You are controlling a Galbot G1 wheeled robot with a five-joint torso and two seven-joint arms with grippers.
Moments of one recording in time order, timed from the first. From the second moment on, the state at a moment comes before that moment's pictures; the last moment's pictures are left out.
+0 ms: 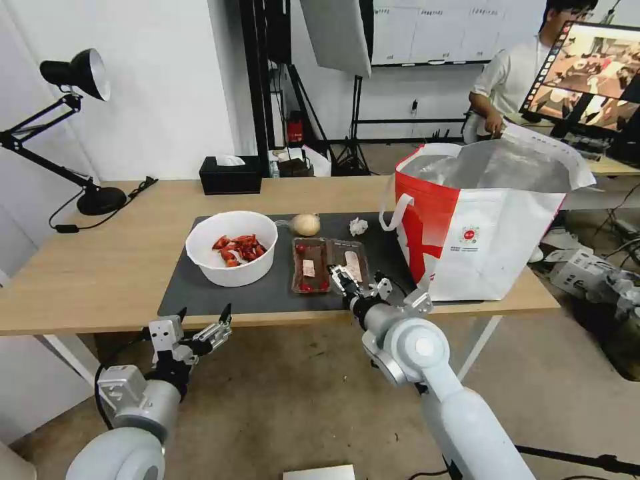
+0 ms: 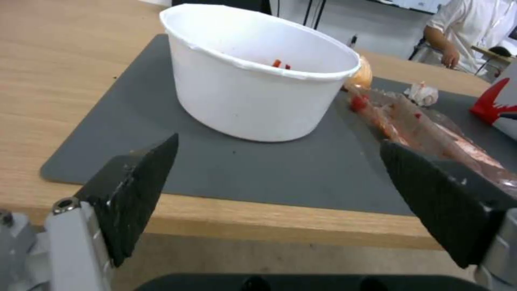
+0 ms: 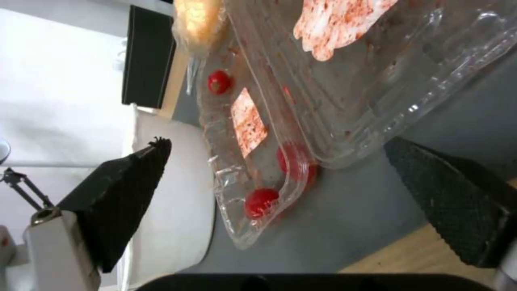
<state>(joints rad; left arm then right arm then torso) 1.64 -1.28 -0.62 -2.32 -0.53 0.33 -0.13 -0.98 1.35 0.11 1.97 1.58 -0.15 0.82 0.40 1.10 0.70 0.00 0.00</state>
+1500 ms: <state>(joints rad) 1.69 -1.29 -0.64 -2.35 -0.52 0.32 -0.13 -0.91 1.29 -0.02 1.90 1.15 -0.15 0.44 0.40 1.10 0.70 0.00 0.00</state>
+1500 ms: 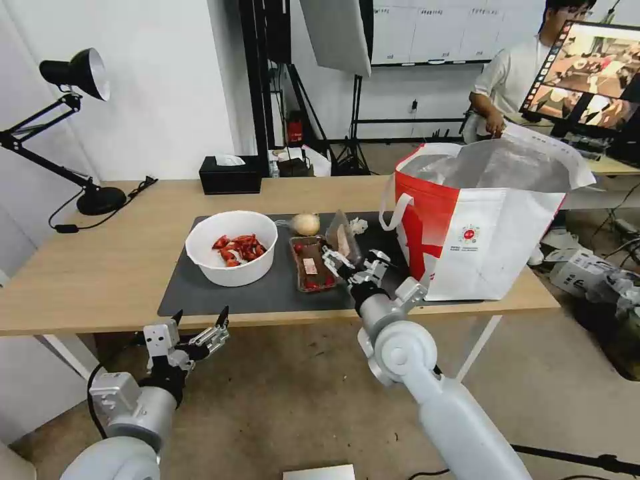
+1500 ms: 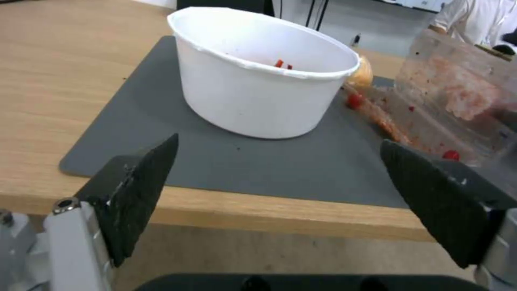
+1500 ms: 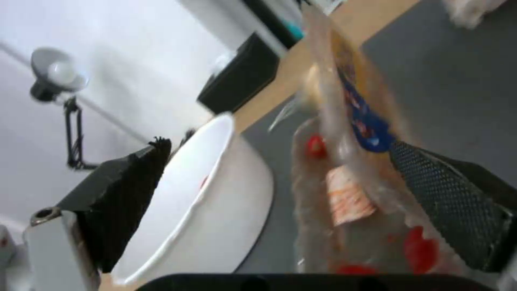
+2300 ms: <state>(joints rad) 1.70 -1.29 -0.64 -2.35 -0.52 0.28 -0.13 -0.85 1.31 0.00 1.89 1.44 -0.29 0.59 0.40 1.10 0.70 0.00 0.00</state>
